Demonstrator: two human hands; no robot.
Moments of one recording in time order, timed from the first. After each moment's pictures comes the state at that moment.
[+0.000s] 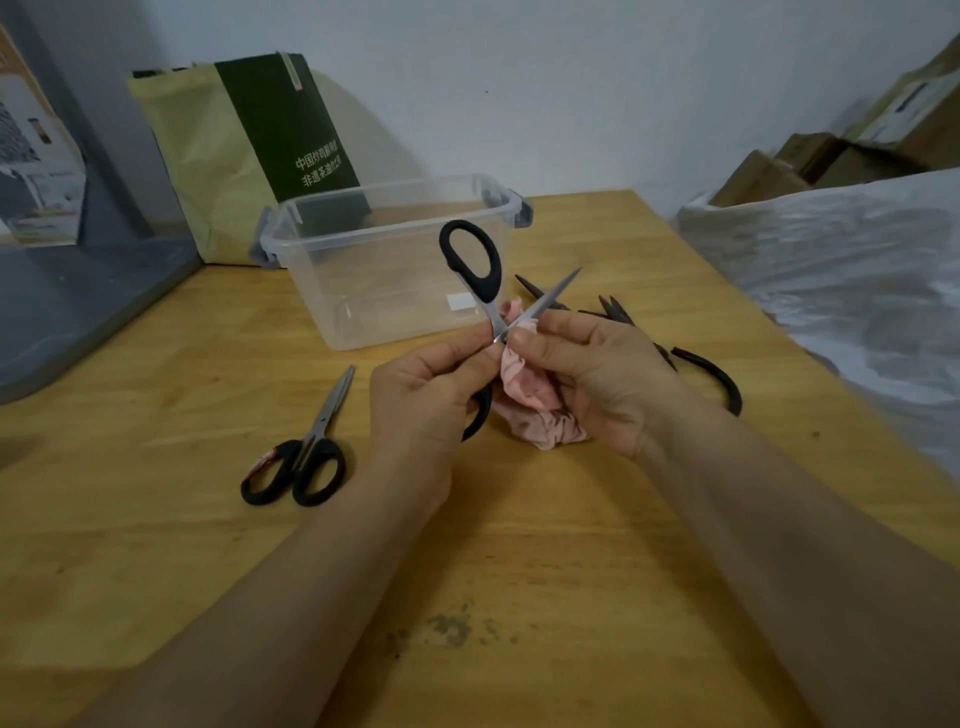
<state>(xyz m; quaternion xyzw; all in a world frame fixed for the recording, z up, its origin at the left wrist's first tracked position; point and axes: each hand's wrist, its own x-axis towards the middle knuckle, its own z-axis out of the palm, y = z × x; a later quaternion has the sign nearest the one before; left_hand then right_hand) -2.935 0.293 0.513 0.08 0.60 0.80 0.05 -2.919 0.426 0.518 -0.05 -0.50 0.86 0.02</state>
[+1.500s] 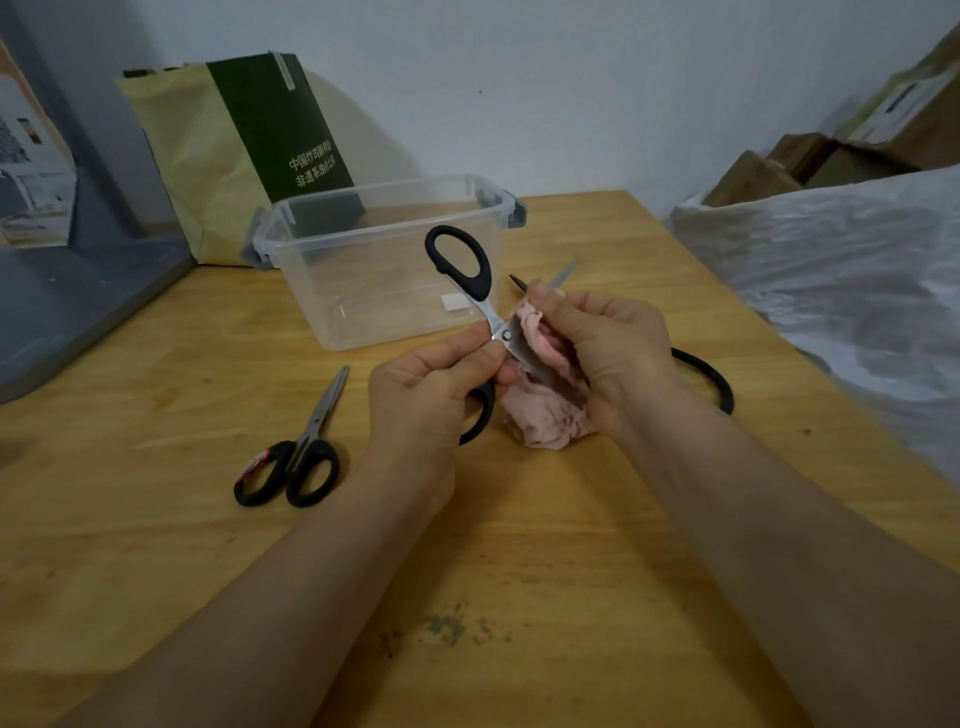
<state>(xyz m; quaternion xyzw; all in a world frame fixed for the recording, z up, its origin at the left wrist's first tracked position) -2.932 0.299 0.516 0.05 0.57 0.82 0.06 -2.922 0.420 0.529 -0.12 -0.53 0.82 0.17</state>
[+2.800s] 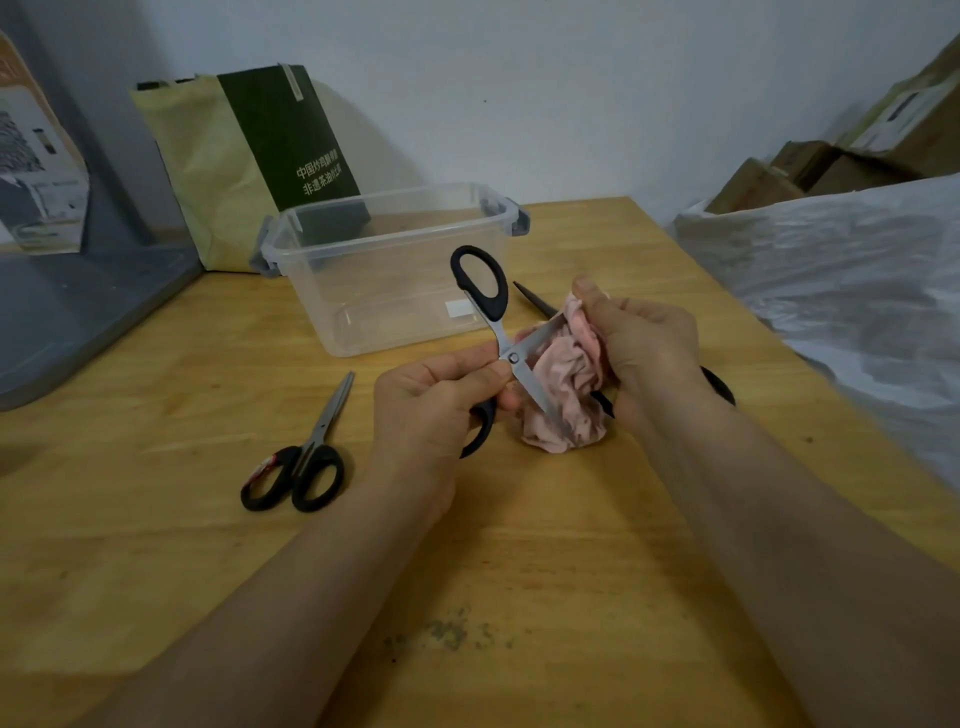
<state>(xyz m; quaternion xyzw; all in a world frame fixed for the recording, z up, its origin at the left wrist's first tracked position) -2.928 0.298 0.517 0.06 0.62 0.78 0.06 -2.931 0.440 0.524 -0.20 -0.54 0.78 0.24</state>
